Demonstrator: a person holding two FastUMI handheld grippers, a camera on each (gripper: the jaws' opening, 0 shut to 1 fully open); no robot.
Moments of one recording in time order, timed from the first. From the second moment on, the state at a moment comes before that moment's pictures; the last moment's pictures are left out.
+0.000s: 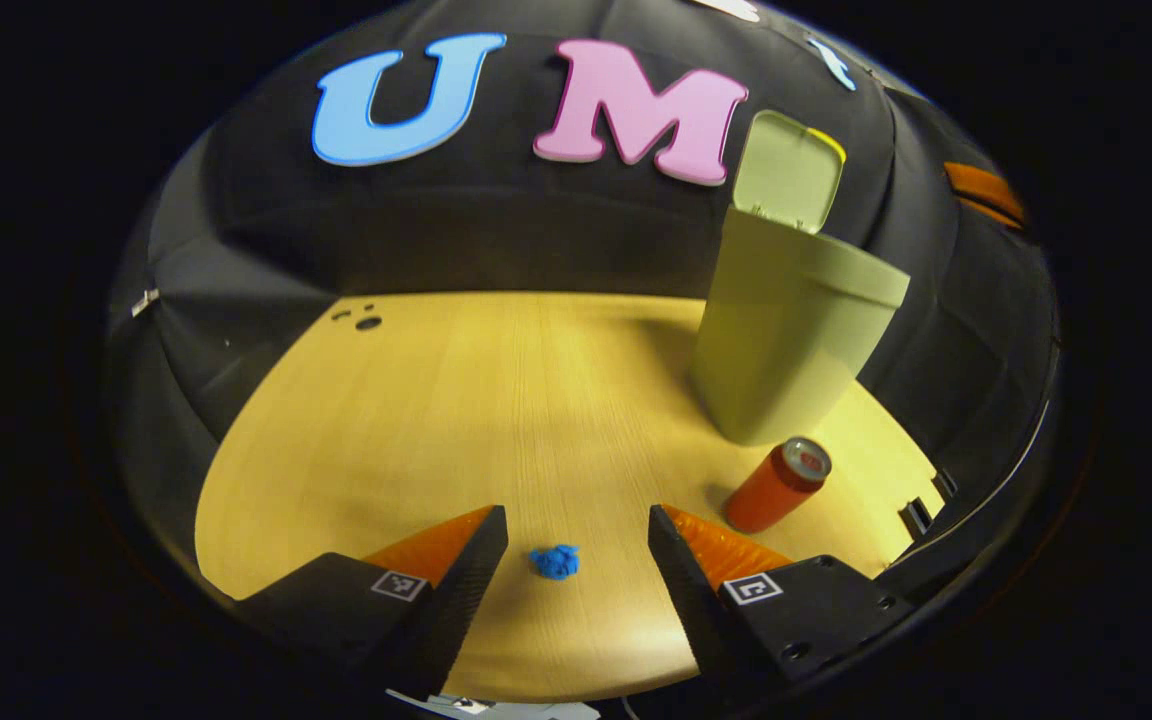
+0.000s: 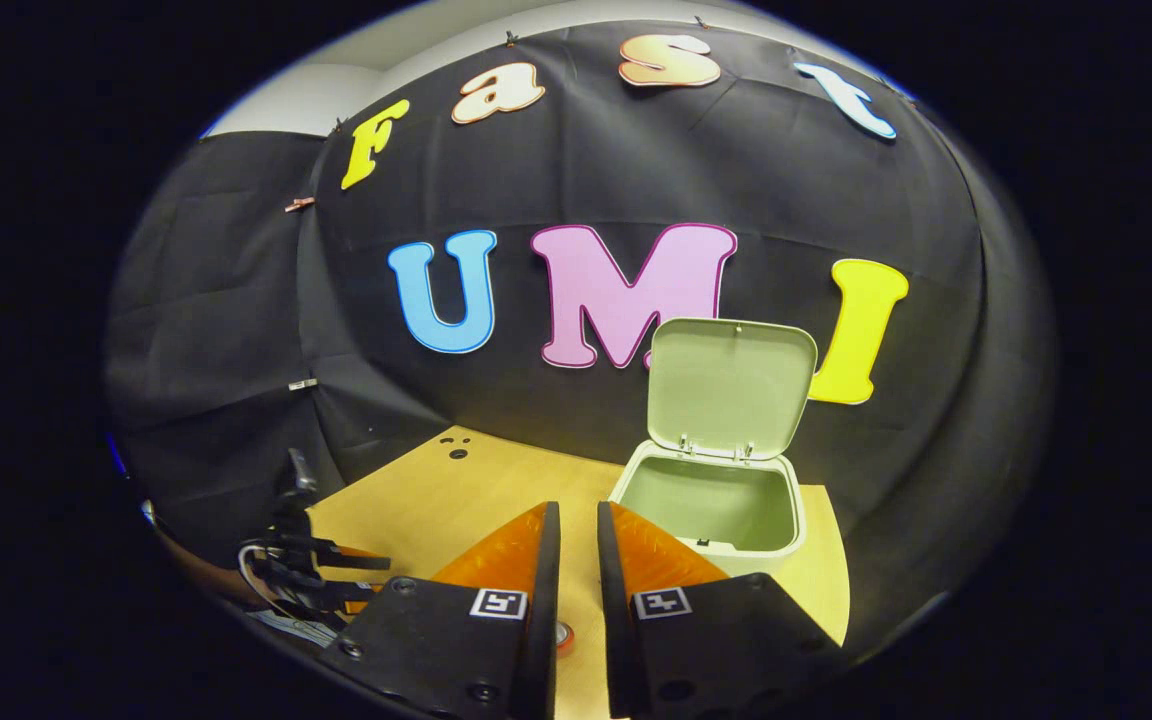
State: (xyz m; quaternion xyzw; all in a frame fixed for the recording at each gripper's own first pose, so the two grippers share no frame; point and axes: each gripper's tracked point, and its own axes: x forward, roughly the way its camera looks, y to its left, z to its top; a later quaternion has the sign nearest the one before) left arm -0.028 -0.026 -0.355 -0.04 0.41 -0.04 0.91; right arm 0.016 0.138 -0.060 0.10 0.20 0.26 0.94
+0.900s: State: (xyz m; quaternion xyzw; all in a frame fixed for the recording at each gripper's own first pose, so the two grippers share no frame) left arm -0.027 -0.006 -0.462 0.02 0.52 -0.02 0.85; right arm 0.003 0.074 -0.075 0.16 0.23 0.17 0.94
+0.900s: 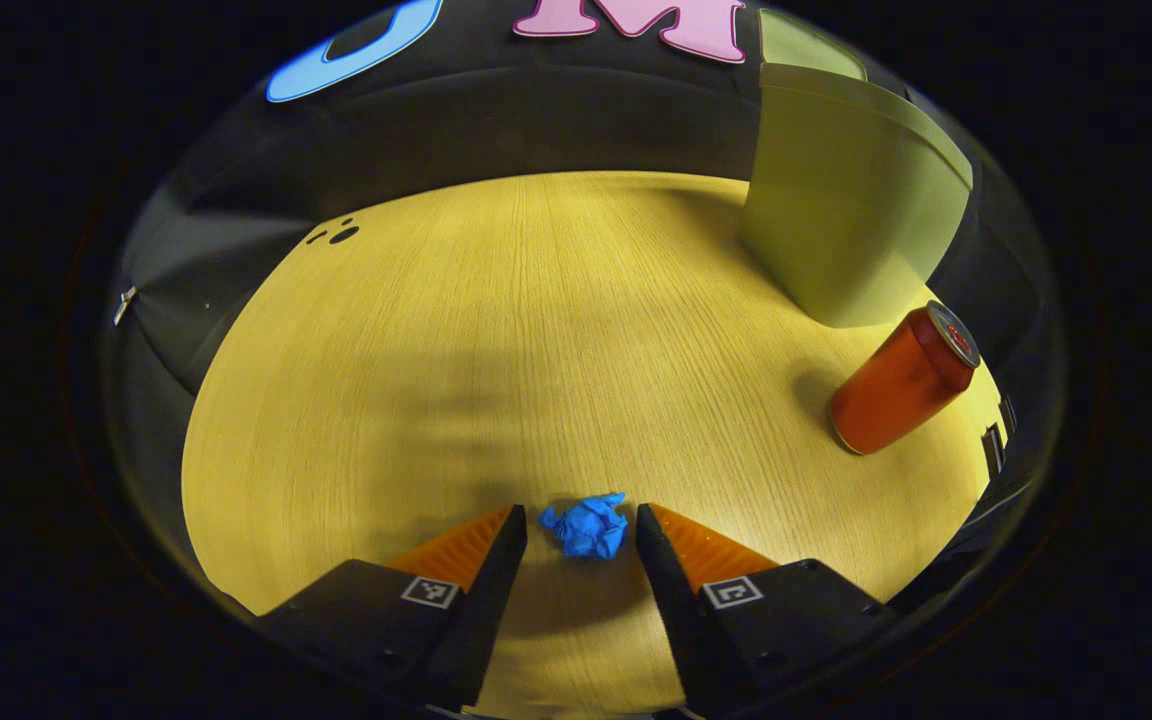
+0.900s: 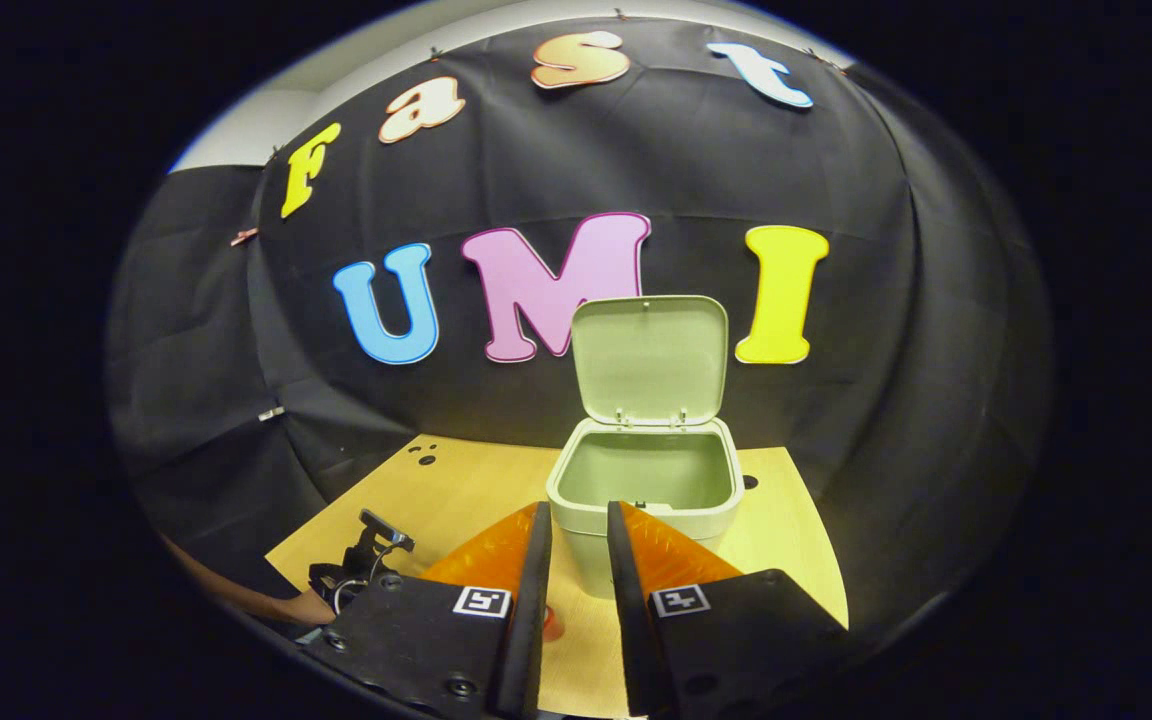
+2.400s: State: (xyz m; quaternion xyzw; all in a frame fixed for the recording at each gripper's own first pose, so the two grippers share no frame) left arm 0.114 -0.117 -0.179 -0.03 0.25 -0.15 0.96; right arm 0.001 0.050 -0.095 0.15 0.24 0.15 0.95
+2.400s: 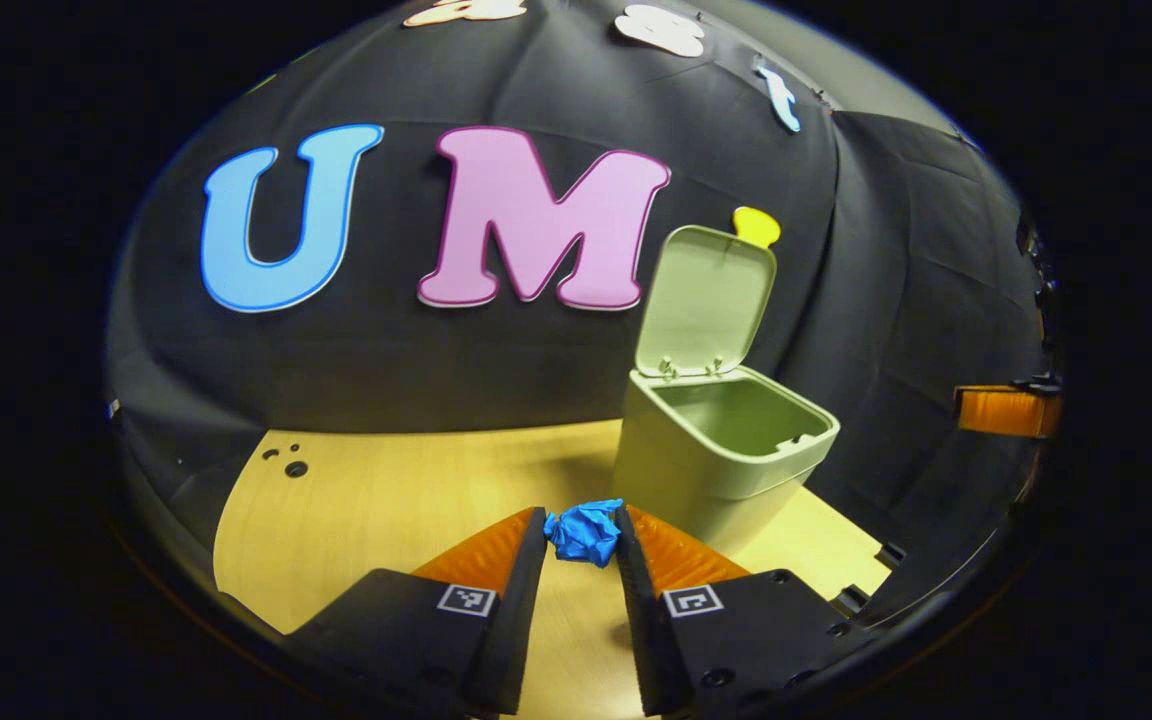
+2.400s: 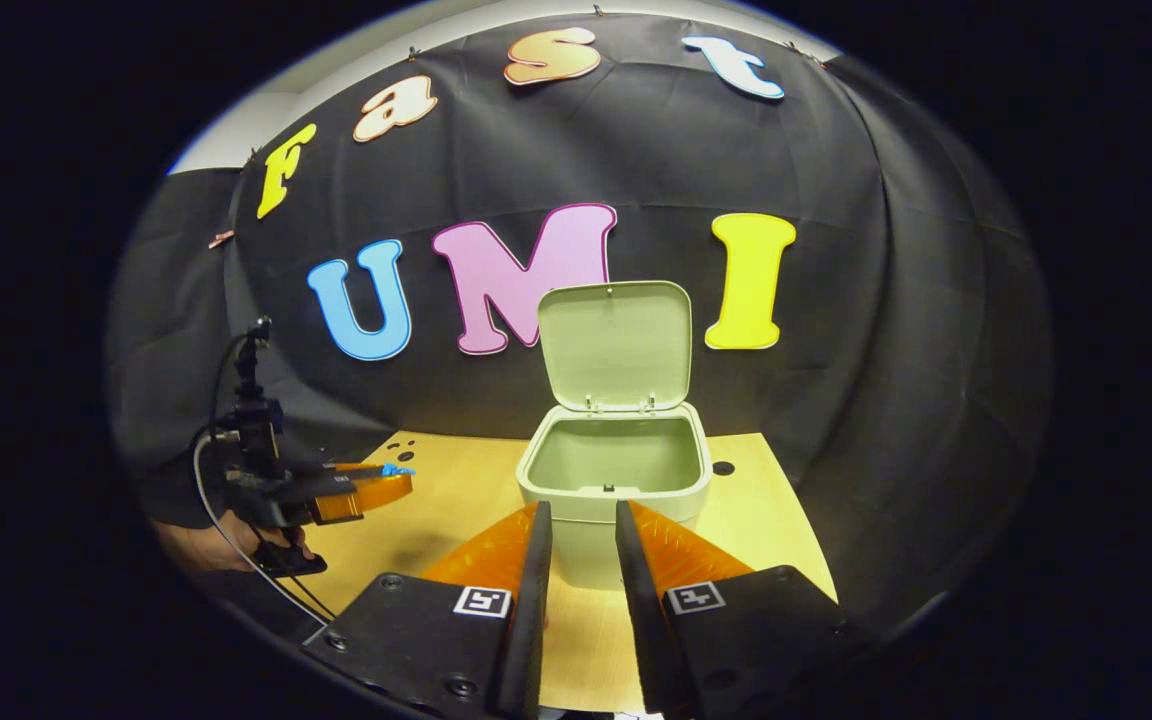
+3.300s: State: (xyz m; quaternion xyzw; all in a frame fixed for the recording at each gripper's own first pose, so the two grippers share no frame) left arm 0.177 -0.223 -0.113 -0.02 0.17 -0.25 0.95; right arm -0.015 0.016 -0.104 0.15 0.24 0.09 0.95
